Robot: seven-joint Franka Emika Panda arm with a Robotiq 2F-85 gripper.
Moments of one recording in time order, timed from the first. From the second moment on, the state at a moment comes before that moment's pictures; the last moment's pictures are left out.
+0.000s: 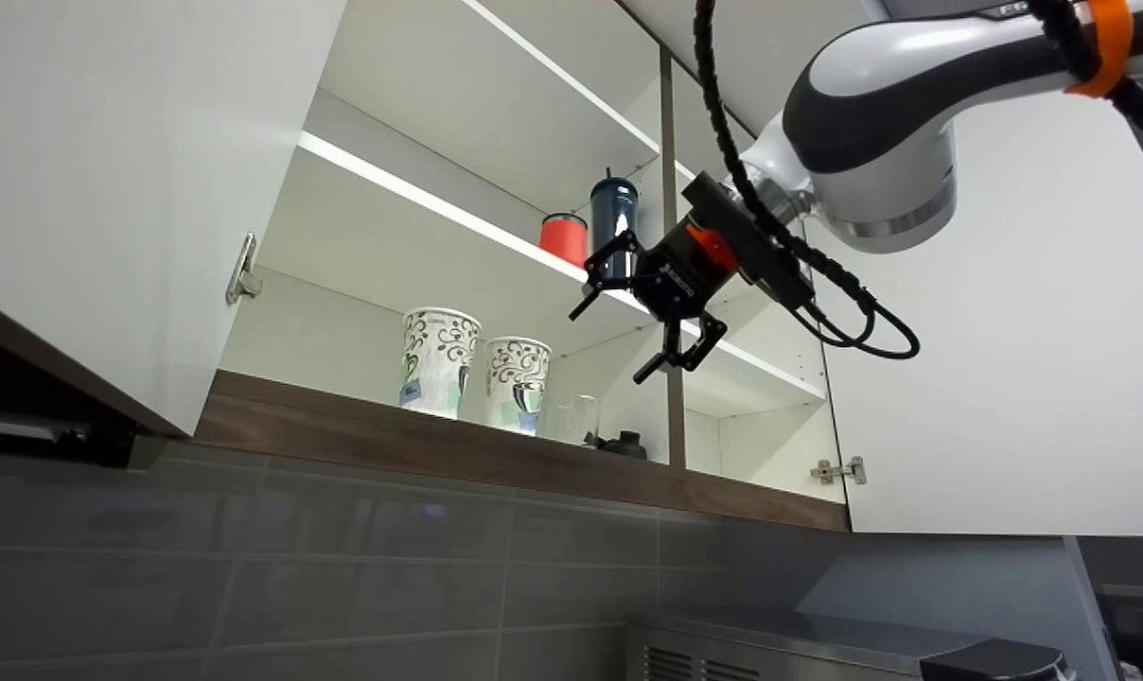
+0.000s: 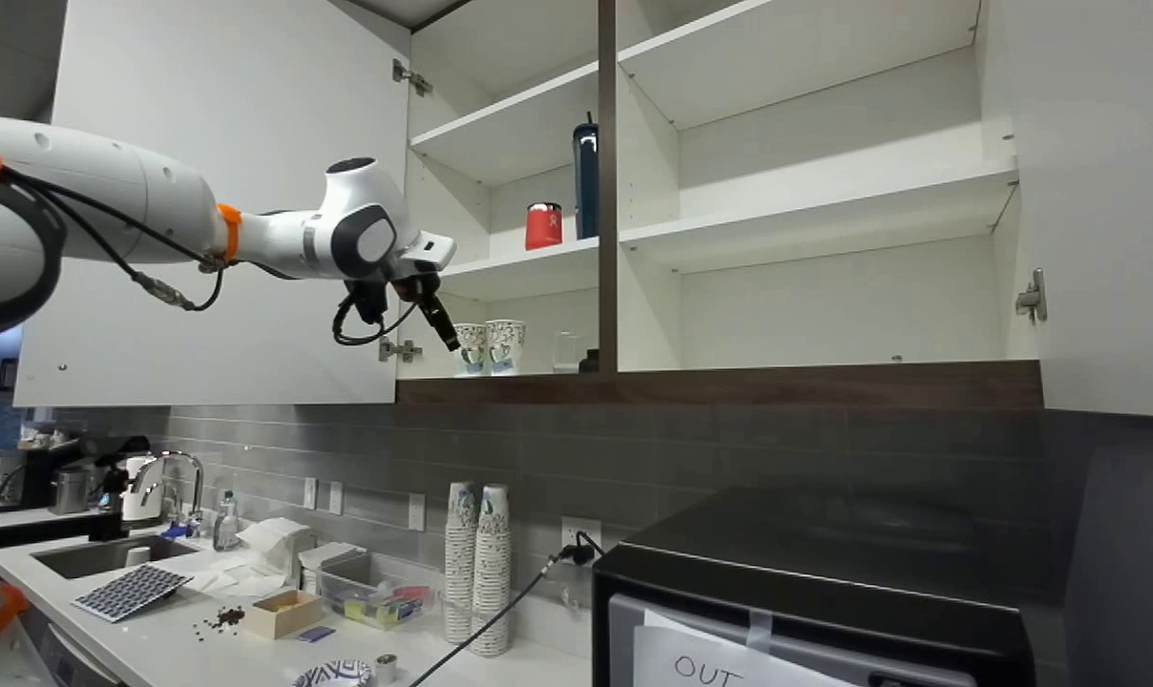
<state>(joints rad) -0.03 -0.43 0.27 -1.84 0.19 2.34 0.70</state>
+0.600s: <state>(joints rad) -0.04 -0.27 0.29 -1.65 0.03 2.34 0.92</state>
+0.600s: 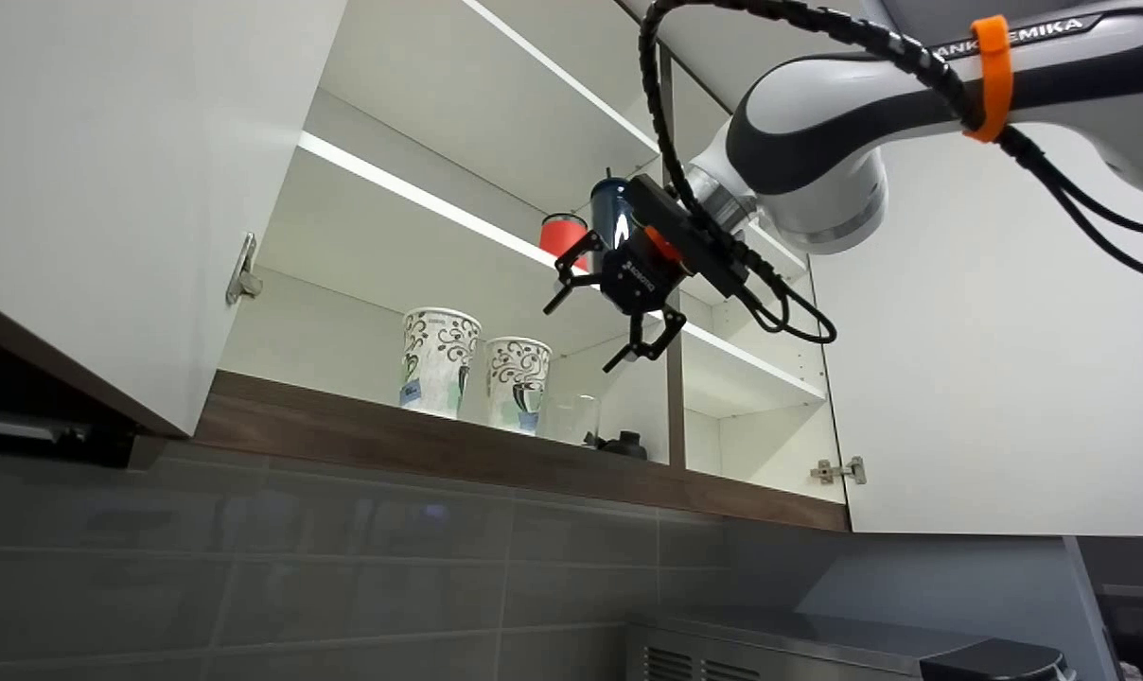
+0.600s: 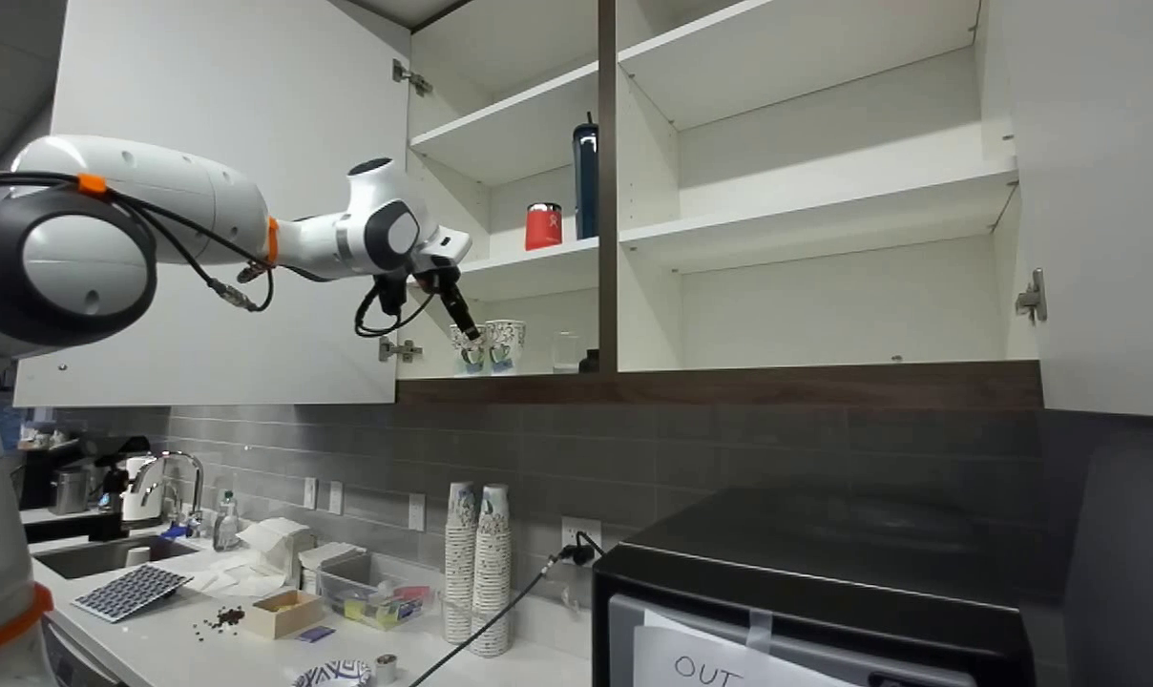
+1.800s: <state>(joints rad) 0.05 -0.03 0.27 -1.39 -0.44 2.32 1.22</state>
